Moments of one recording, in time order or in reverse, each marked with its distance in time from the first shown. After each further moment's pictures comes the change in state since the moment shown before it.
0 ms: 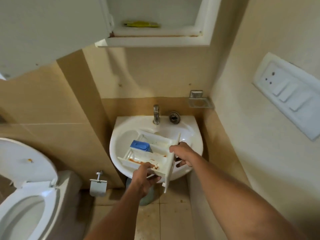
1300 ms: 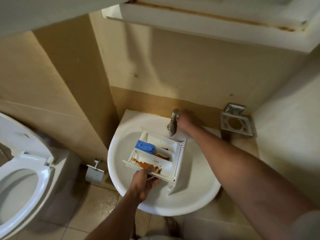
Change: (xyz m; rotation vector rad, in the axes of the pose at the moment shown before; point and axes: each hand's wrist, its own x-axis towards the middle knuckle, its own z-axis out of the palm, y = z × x) left_hand 0.134 0.034 0.009 -0.261 0.033 -0.055; right_hand 0.193 -0.166 0.006 -0.944 0.226 -0.410
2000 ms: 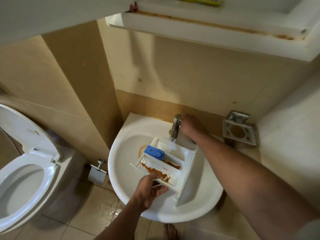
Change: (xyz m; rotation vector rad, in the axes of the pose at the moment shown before) left_hand -0.007 -0.020 0.019 0.077 -0.036 0.013; right_hand -0.003 0.005 -0.014 0.075 -0.009 0.037
